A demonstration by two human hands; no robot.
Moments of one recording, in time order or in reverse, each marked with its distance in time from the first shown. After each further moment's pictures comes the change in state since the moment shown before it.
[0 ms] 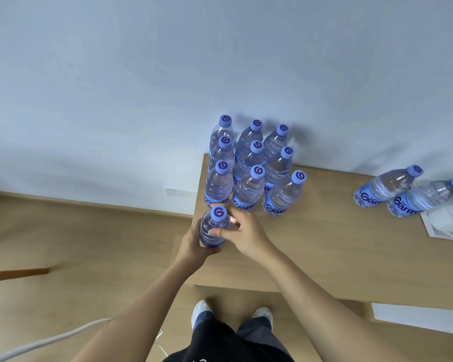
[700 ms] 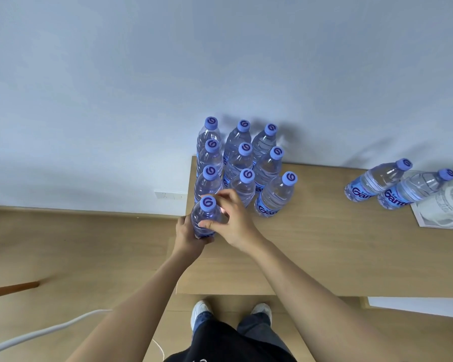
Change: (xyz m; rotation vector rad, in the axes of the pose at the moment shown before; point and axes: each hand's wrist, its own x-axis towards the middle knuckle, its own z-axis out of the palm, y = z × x) left_hand 0.038 0.015 0.010 0.113 0.057 -0.026; right_hand 0.036 0.008 -0.006 -0.214 0.085 -0.096
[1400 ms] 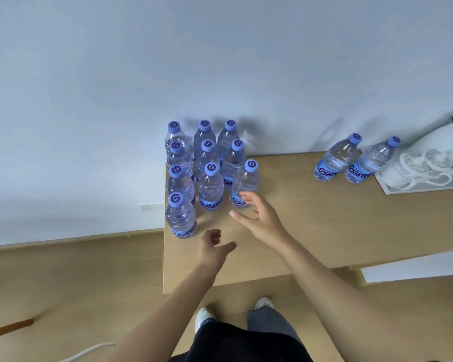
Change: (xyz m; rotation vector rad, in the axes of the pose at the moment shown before) left_hand -0.070 0.045 0.078 -0.262 -0.122 -0.250; right_hand -0.073 0.047 -0.075 0.149 0.256 0.233
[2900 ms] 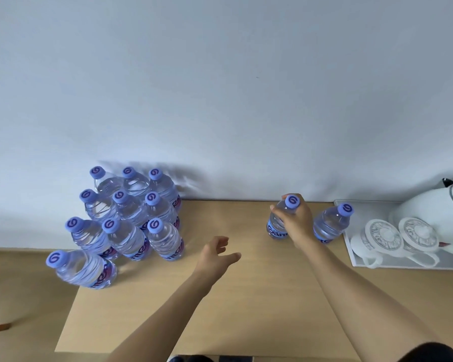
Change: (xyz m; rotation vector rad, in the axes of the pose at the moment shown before) left_hand 0.050 0.121 0.232 0.128 -0.004 0.059; right_hand 0.174 0.107 -0.281 0.108 0.272 0.099
